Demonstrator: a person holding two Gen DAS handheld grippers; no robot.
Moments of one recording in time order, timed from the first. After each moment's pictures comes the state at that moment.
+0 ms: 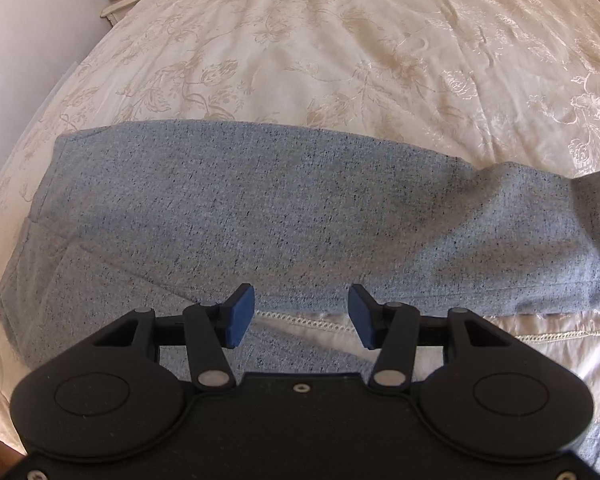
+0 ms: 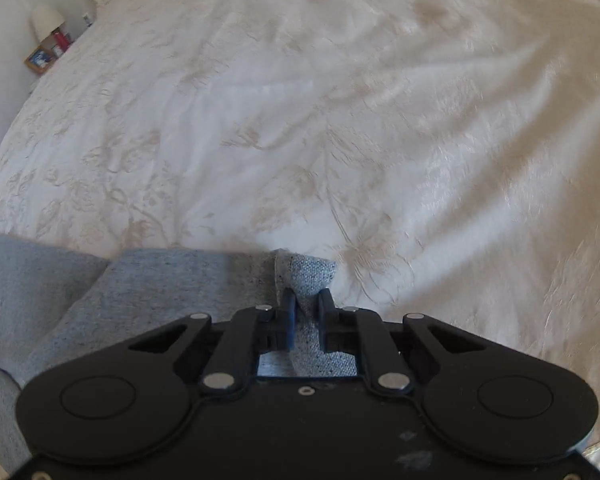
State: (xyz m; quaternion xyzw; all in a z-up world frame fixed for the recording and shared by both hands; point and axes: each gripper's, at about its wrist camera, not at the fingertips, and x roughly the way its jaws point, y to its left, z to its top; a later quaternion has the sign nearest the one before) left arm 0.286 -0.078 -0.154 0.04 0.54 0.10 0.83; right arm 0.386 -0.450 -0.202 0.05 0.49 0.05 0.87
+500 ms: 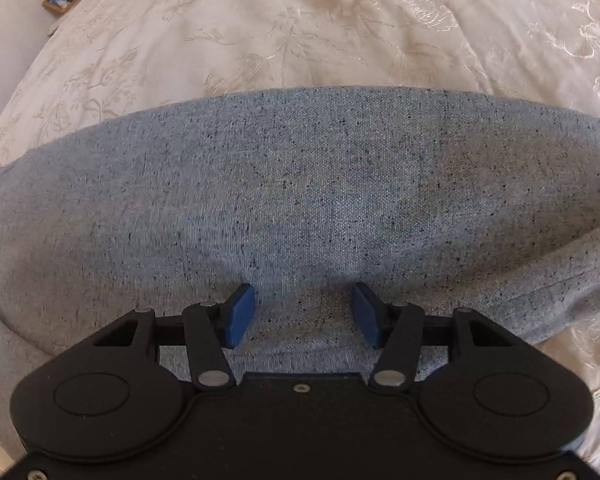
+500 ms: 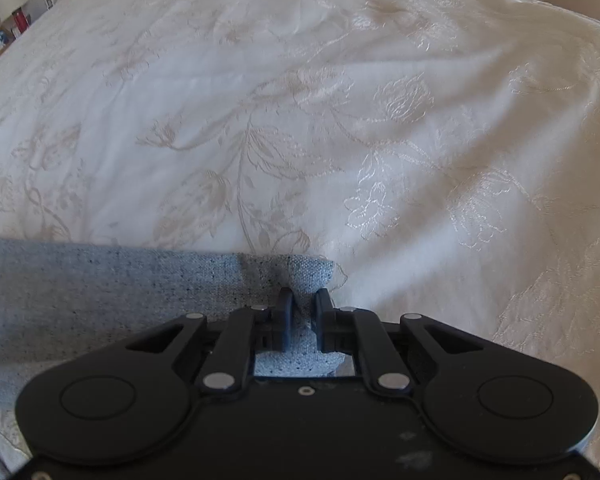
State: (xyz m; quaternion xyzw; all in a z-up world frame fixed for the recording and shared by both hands) left arm 0.356 -0.113 -0.250 0.10 0.57 0.06 0.81; right arm 0.426 -0.480 -0.272 0.04 0.54 -0.02 0.84
